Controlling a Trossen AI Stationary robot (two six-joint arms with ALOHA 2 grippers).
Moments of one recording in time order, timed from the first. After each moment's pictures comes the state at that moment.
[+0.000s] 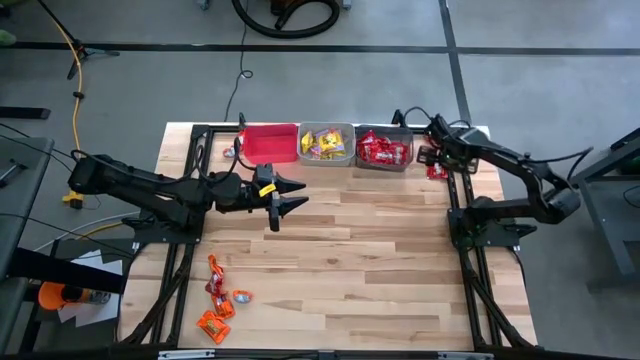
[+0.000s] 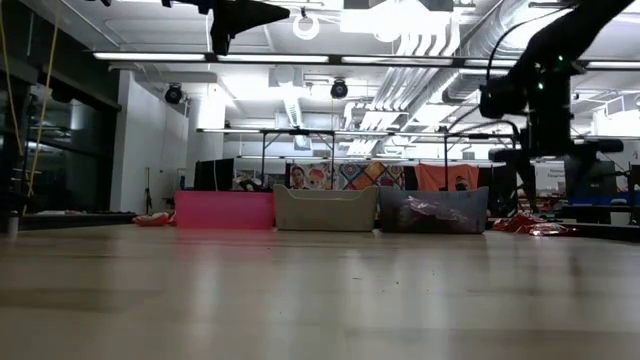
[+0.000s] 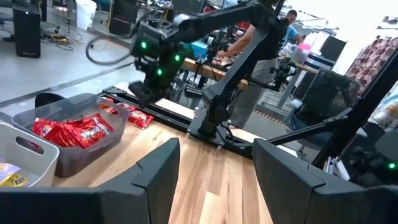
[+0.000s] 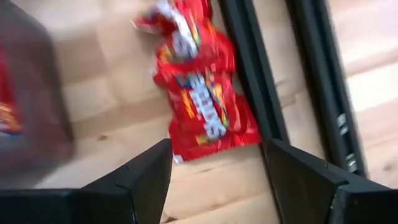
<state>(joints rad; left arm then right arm) -0.11 1.13 0.70 0.38 -0.28 -0.34 -0.98 1.20 0.70 -0.89 0.25 0.84</state>
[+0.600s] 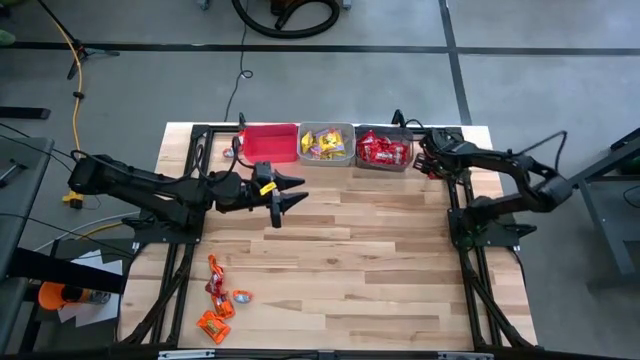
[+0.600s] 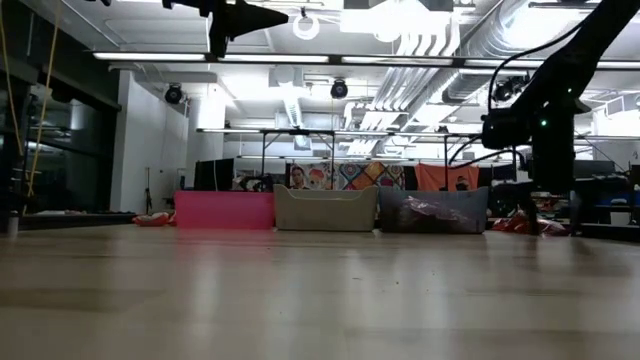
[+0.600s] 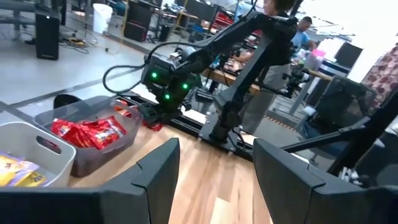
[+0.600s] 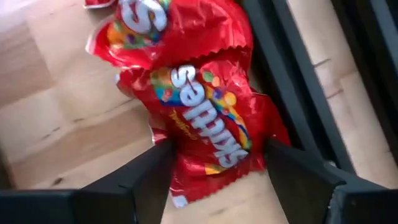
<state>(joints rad) -0.10 1.13 0.70 0.38 -0.34 -0.35 -0.98 1.32 0.51 -0.58 0.26 0.96</state>
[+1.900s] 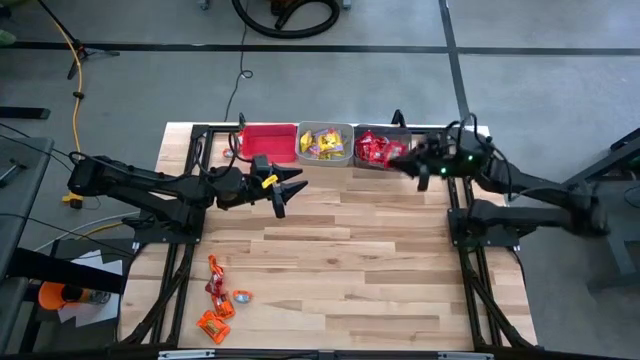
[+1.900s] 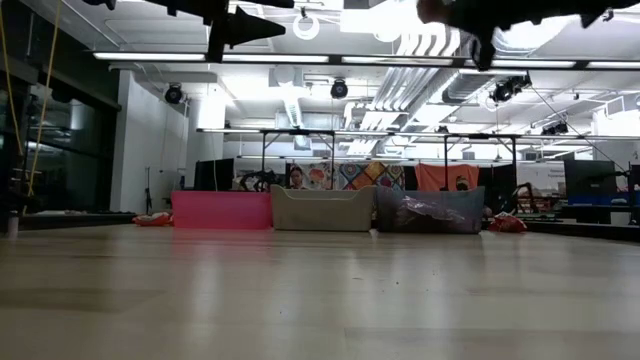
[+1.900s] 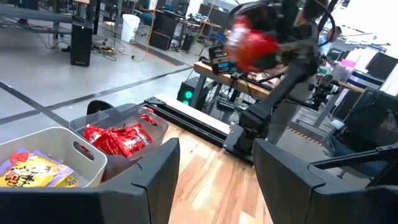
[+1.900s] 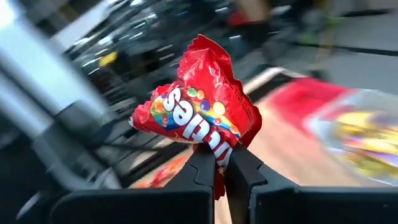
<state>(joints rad) -0.06 1.13 0.70 0.38 -0.40 -0.35 -0.37 0.74 0.66 -0.01 -0.26 0.52</state>
